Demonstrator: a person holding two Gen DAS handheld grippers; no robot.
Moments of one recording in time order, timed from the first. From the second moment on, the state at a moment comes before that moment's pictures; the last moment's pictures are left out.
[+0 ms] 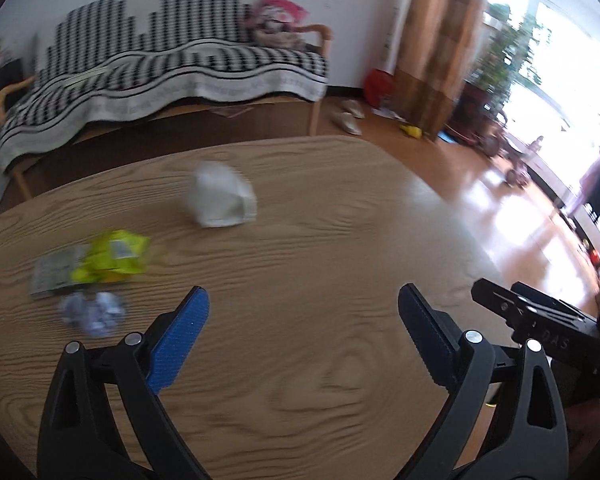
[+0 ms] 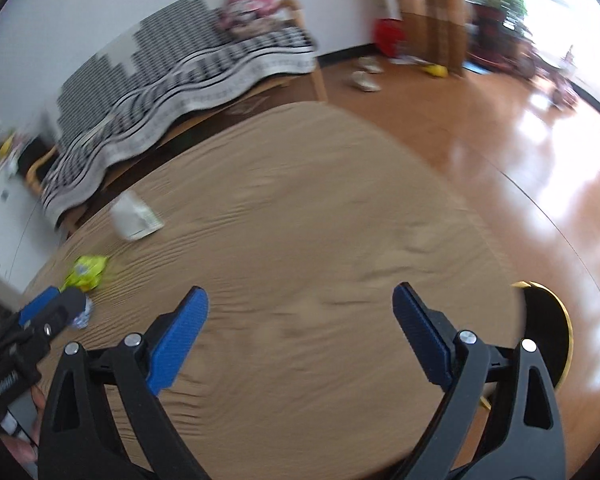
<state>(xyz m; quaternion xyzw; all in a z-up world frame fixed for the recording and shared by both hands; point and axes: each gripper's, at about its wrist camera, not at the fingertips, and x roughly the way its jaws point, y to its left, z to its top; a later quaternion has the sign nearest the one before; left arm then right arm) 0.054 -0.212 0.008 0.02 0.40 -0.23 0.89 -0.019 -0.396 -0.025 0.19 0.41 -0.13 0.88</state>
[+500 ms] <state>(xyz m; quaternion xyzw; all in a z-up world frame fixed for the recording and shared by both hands) 0.103 -0.065 -0.029 0.00 0.43 -0.12 0.90 0.091 -0.252 -0.043 0.14 0.43 -0.02 0.89</state>
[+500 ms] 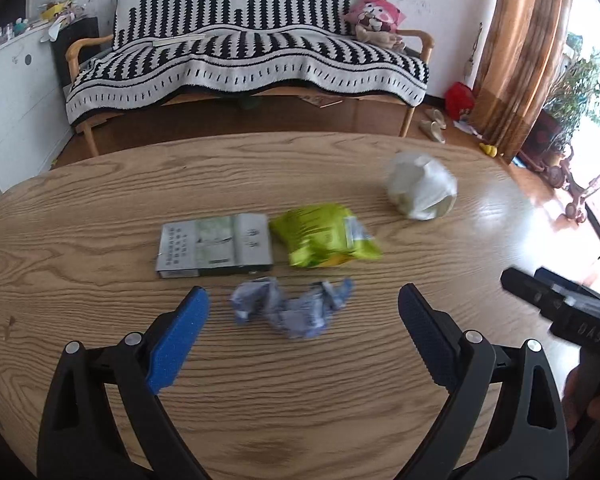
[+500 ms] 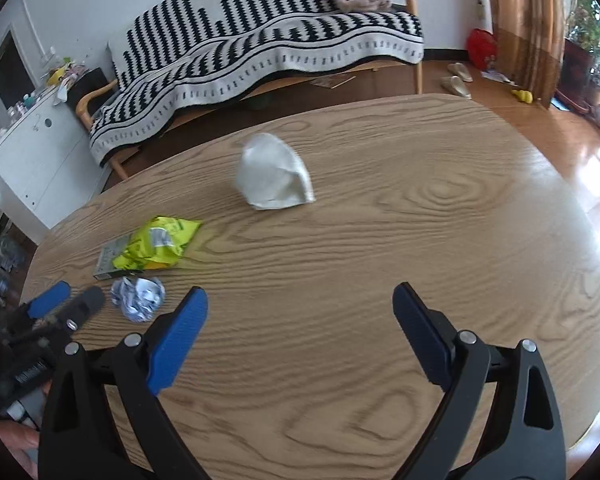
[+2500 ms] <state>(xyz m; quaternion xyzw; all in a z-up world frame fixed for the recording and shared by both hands) 0.069 -0.119 -0.004 -0.01 0.42 -0.17 0.89 0.053 -0.276 -0.026 0.11 0.41 -0.02 0.90</state>
